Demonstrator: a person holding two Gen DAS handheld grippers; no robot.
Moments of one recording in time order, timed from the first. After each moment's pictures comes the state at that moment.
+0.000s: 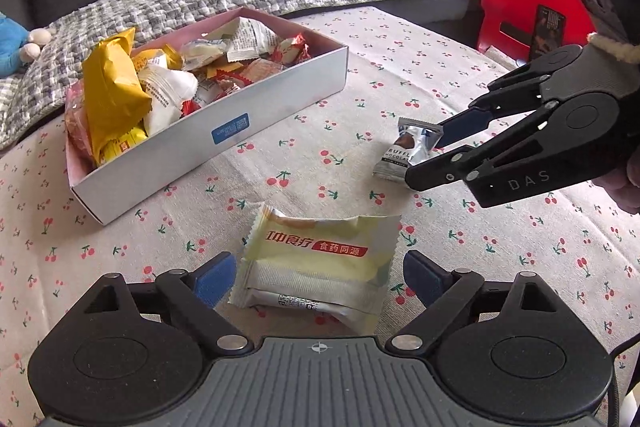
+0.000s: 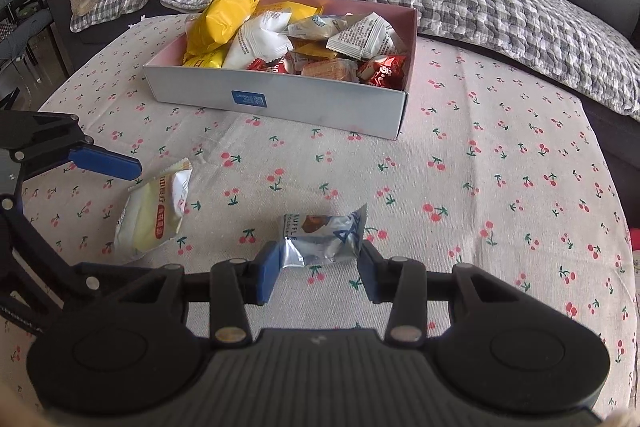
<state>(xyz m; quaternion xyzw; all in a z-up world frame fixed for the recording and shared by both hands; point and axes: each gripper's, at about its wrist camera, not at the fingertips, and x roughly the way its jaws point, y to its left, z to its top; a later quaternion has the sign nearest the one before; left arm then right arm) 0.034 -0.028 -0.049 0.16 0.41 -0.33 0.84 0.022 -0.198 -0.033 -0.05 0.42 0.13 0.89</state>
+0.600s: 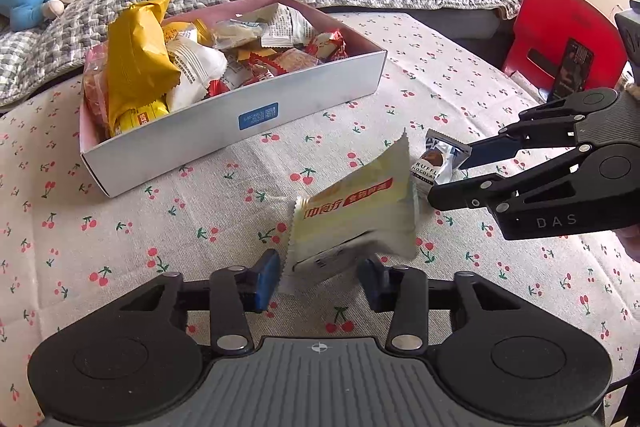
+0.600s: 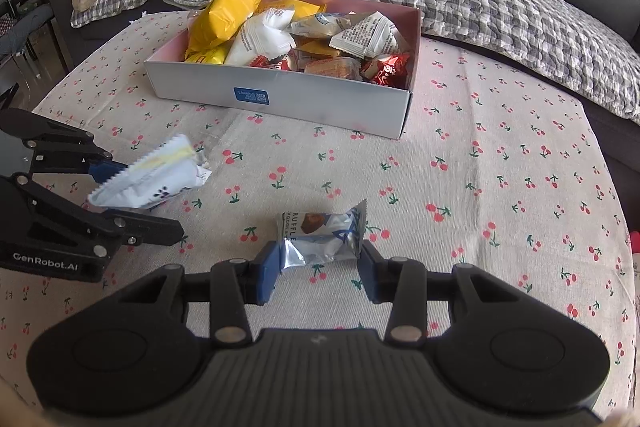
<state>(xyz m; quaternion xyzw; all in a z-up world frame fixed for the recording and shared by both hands) 0.045 -0.019 -0.049 0.10 0.43 -0.31 0.84 0.023 -0.197 -0.032 -0.06 0.42 0.13 0.90</state>
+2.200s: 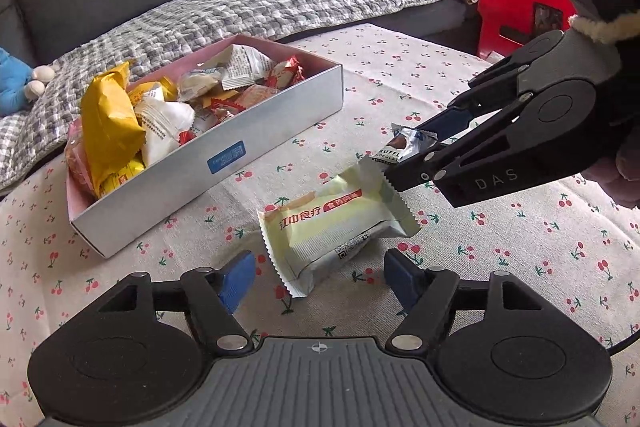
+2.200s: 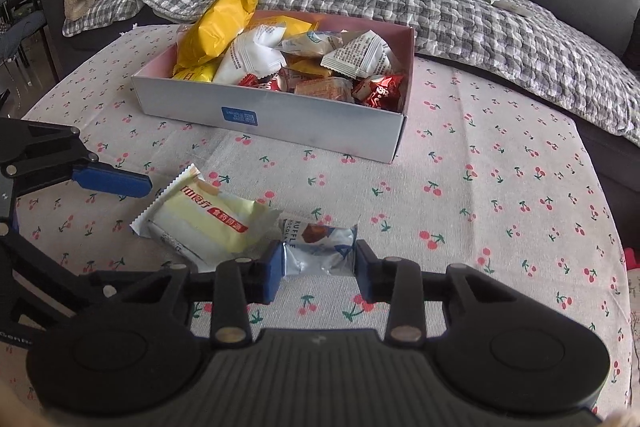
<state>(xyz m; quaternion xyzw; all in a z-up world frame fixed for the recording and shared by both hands) 0.023 -0.042 -0.052 0.20 0.34 -0.34 0.85 0.031 -0.196 -0.032 -0.07 0.39 0.11 0.91</state>
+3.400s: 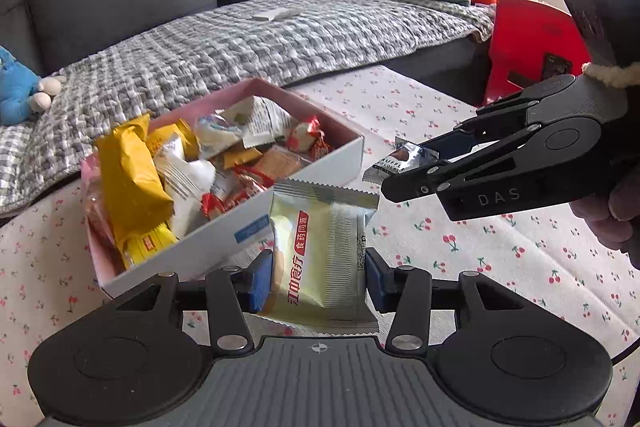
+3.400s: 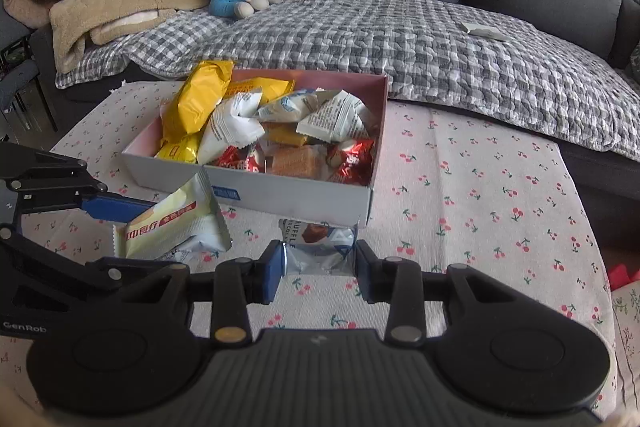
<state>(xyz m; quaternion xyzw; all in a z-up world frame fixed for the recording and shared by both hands) 0.055 -0.040 0.001 0.15 0.34 -0.33 0.87 0.054 -0.205 0.009 -0.02 0.35 0.11 0.93</state>
